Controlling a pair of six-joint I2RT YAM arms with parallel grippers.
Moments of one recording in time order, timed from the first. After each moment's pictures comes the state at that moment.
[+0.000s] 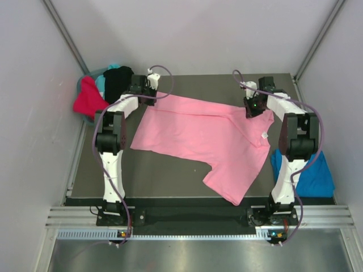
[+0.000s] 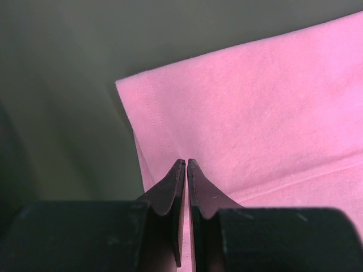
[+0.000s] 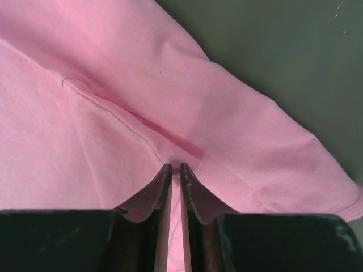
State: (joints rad) left arm -0.12 2.27 1.75 -0.19 0.27 0.26; right arm 0.03 2.03 1.55 -0.59 -0.27 -0.39
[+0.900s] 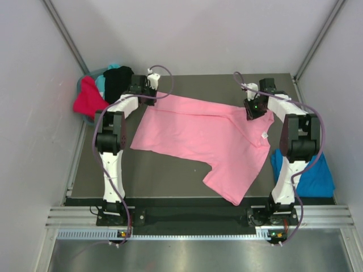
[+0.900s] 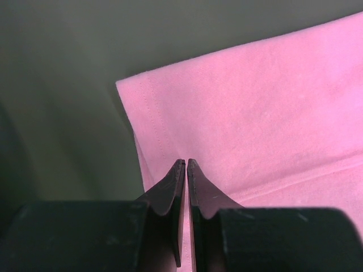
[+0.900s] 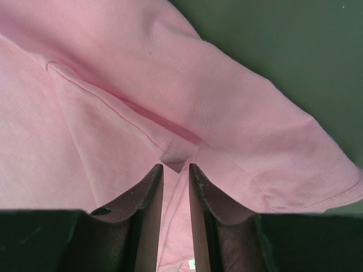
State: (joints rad) left arm -0.12 2.27 1.75 -0.19 0.27 0.26; right arm 0.02 2.01 1.51 -0.58 -0.24 -0.39
